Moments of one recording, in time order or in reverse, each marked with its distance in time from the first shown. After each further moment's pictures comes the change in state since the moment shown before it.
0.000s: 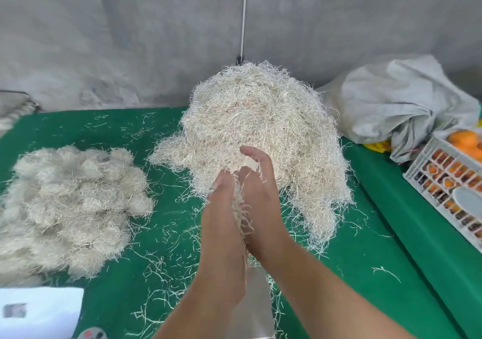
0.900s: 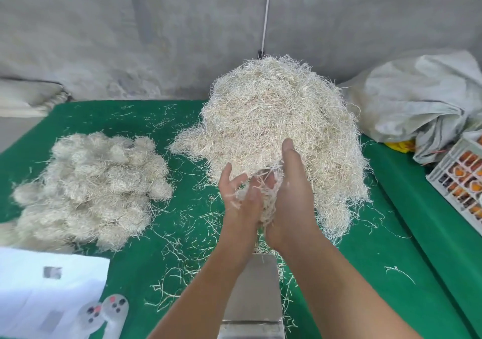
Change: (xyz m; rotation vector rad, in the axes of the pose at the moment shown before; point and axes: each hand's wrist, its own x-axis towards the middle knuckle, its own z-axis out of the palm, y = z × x) left_hand 0.010 -0.030 -0.020 0.129 -0.142 0.171; right_hand -0.016 -0.022 -0.004 0.335 0.216 0.374
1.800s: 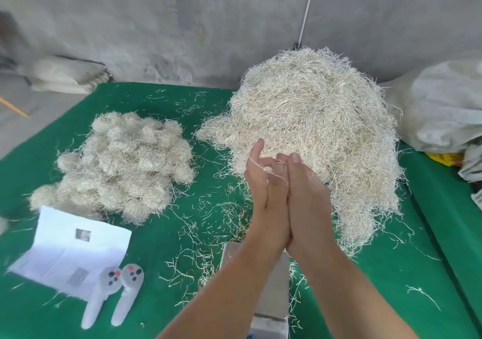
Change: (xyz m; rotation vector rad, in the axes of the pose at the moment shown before) left_hand 0.009 -0.008 0.021 0.047 0.154 0.164; right_hand 0.003 0.023 -0.019 -0.425 -0.078 -0.270
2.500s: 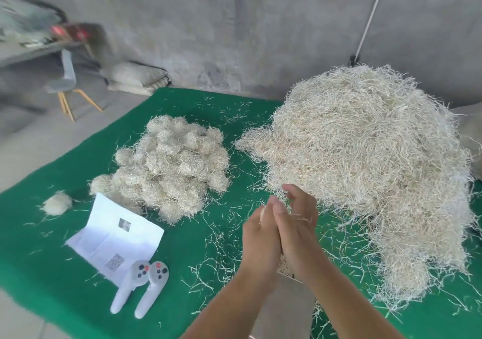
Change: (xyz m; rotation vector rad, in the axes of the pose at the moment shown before) left_hand 0.009 -0.018 -0.038 0.093 0.306 -0.322; right_hand 0.037 0.053 0.003 -0.608 -0.400 -0.182
